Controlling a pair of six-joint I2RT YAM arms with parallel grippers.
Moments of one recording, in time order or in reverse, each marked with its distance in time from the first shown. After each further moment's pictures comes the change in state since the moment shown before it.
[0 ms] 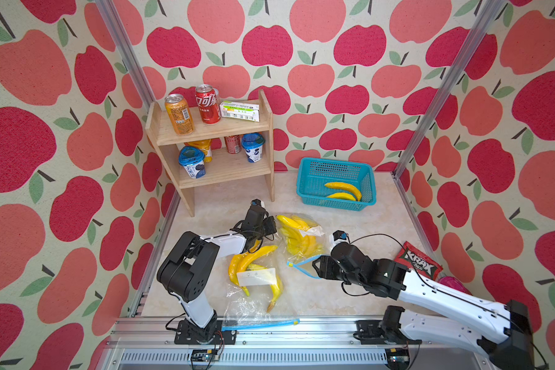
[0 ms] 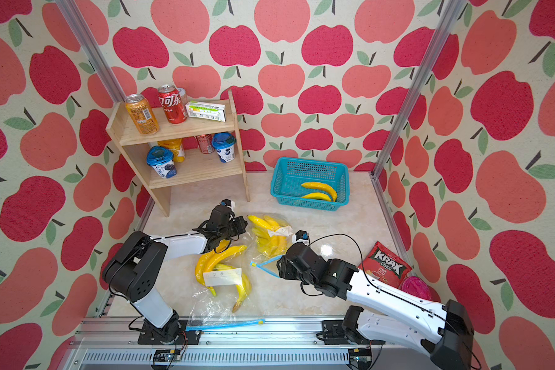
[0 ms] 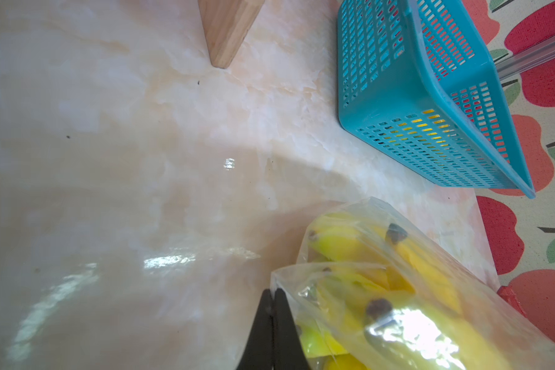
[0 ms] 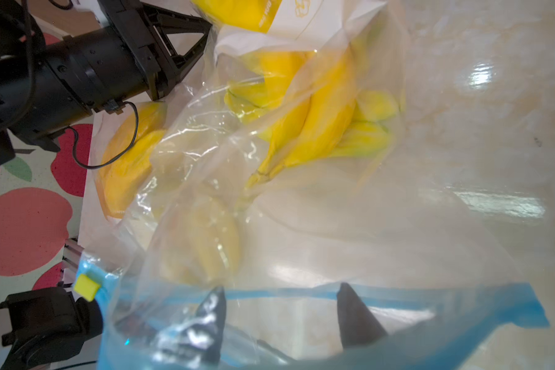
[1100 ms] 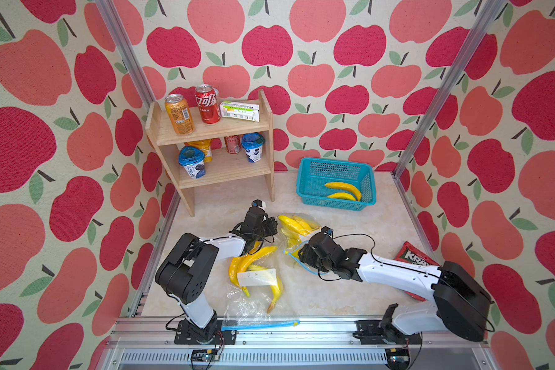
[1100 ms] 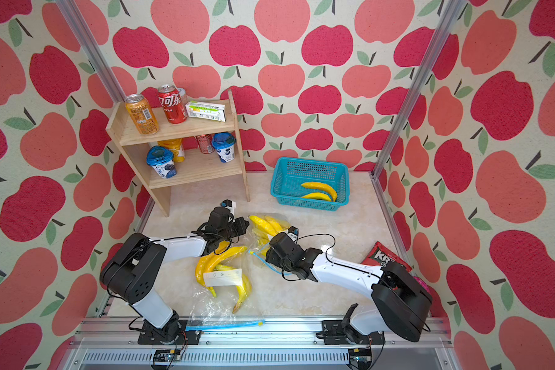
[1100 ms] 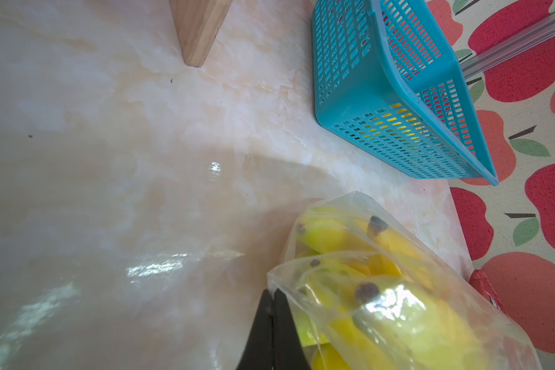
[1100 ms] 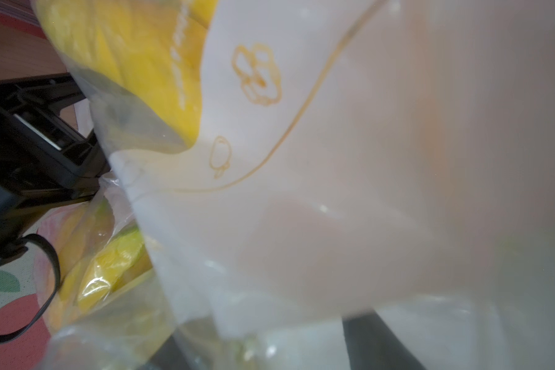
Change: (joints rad) left arm -0.005 -0.018 -0.037 0.069 0.043 0.000; right arm -0.104 0.401 -0.005 0.363 -0.048 0.178
